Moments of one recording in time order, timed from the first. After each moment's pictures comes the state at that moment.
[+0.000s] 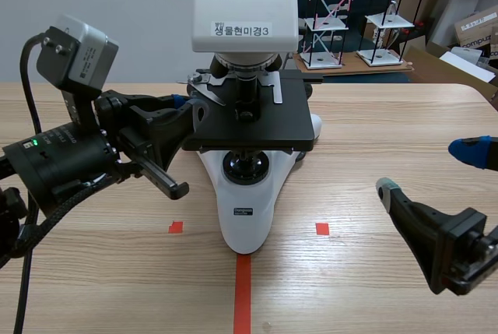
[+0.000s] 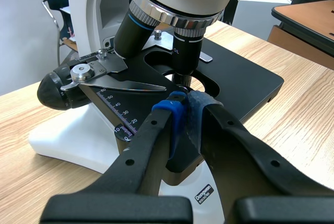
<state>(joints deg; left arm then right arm) 12.9 -24.0 13.6 102.4 -20.0 -26.4 -4.5 -46.0 30.6 12.3 114.3 17.0 23.8 10.1</state>
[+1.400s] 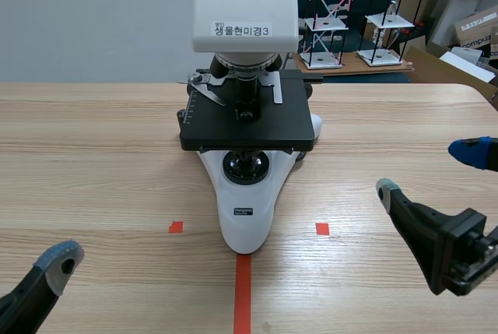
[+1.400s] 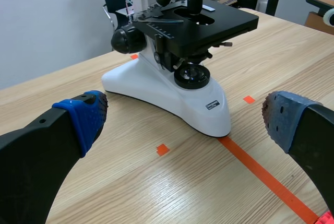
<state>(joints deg) 60.7 -27.2 -12.1 113.6 -5.9 -24.4 -40.5 -46.0 30.6 12.3 114.3 17.1 23.8 9.9</state>
